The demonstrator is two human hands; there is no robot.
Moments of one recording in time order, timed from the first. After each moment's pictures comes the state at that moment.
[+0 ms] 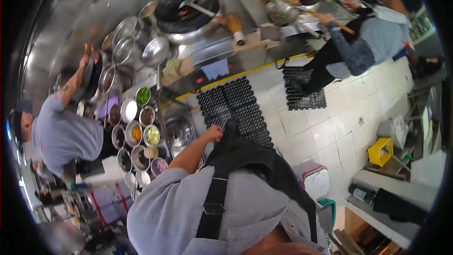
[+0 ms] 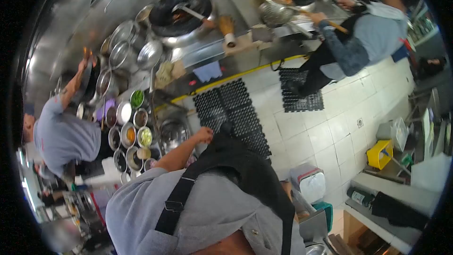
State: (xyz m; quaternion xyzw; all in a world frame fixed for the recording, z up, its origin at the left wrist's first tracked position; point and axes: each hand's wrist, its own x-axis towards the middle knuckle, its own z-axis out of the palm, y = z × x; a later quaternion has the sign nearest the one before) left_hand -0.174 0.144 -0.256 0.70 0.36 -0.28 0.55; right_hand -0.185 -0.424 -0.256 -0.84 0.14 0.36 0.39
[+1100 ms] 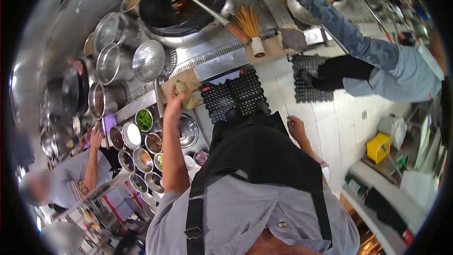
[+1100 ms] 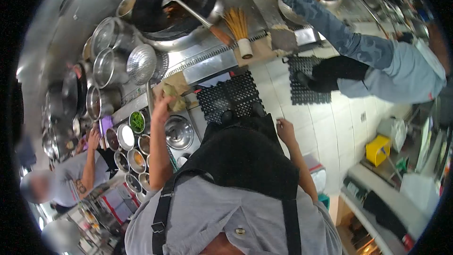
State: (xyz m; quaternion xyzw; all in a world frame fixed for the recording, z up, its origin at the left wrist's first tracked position) left_hand -0.032 0.395 -0.068 0.53 0.42 0.12 0.72; right_hand 0.135 -0.115 -0.199 -0.89 -0.19 0.22 0.36
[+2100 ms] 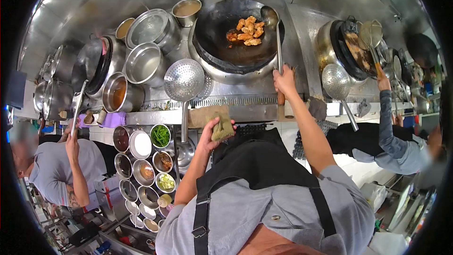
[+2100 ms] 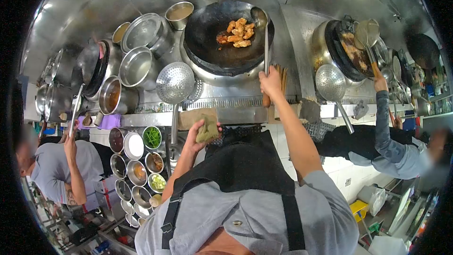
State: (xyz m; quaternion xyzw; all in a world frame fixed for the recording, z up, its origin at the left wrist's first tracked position) left_hand -0.011 0.407 -0.083 0.09 0.23 0.10 0.96; right_hand 0.333 0.337 0.000 -0.79 -0.20 0.29 0.50
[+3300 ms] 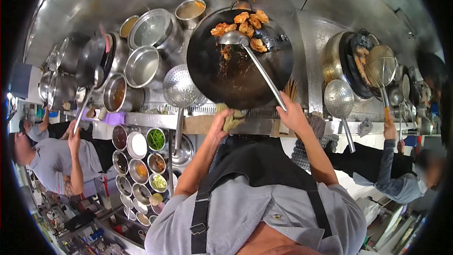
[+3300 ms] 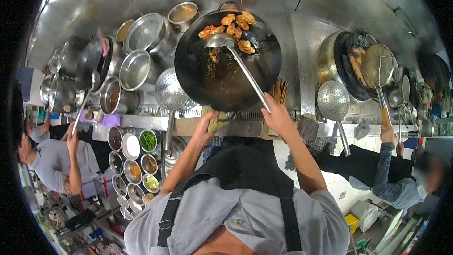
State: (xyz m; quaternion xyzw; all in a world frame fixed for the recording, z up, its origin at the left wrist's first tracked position) left_hand 0.122 0.431 -0.063 0.21 0.35 0.21 0.89; right_hand 0.365 0.273 0.022 -0.77 -0.52 0.20 0.32
